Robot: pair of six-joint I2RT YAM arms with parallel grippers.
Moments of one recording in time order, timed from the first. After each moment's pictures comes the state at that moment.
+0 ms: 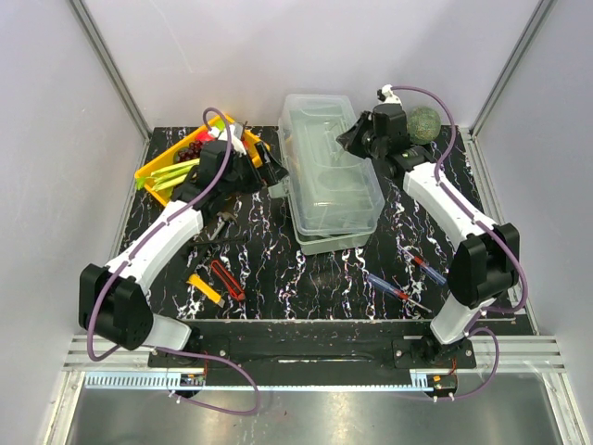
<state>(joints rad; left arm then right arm) -0.39 1.41 1.18 -0.21 0.18 -0.66 0.39 1.70 1.53 -0.19 -0.04 0.65</state>
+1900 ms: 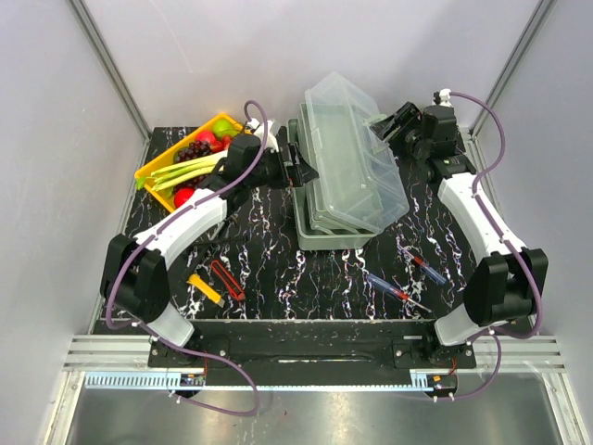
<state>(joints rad) -0.49 1.59 1.26 -0.05 0.34 -0.58 0.16 1.55 1.39 -0.17 -0.11 0.82</state>
